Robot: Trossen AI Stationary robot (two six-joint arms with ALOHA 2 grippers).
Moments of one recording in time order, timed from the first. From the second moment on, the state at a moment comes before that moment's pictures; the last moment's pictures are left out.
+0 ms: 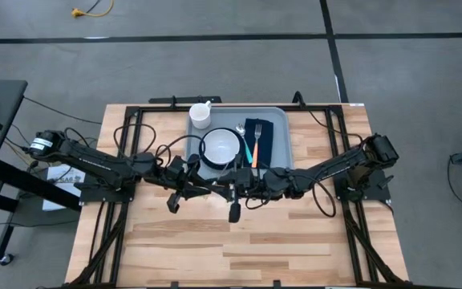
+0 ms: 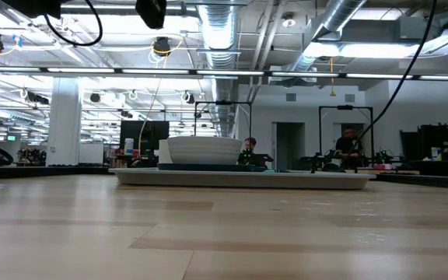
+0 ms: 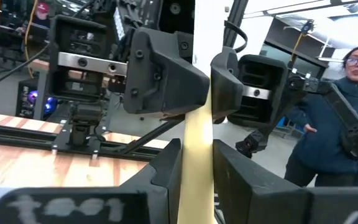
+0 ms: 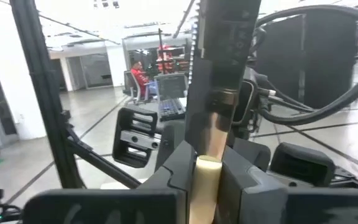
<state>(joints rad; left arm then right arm) -0.19 1.15 0.56 0.75 0.11 -0.30 0.28 1.72 1.20 0.64 0.34 0.03</state>
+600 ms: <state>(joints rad) -0.19 1.15 0.56 0.71 0.13 -0.35 0.28 1.72 1.20 0.63 0.32 0.04</state>
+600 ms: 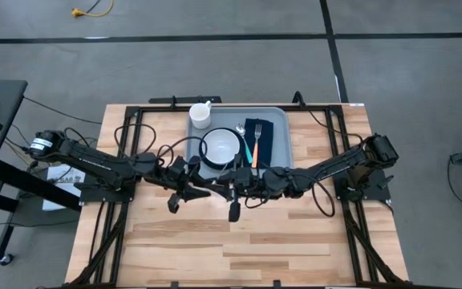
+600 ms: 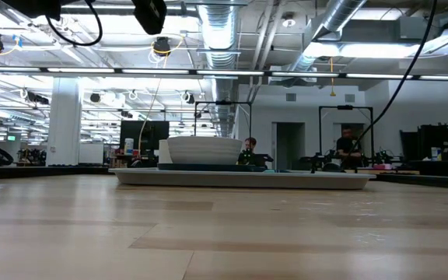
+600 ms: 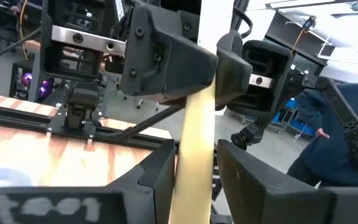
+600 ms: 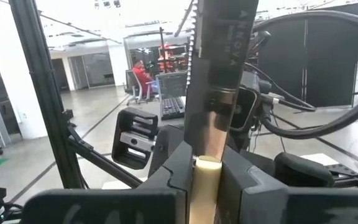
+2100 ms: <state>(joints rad) -0.14 0.64 0.56 -0.42 -0.54 -0.36 -0.38 1.64 1.42 -0.69 0.12 0.71</state>
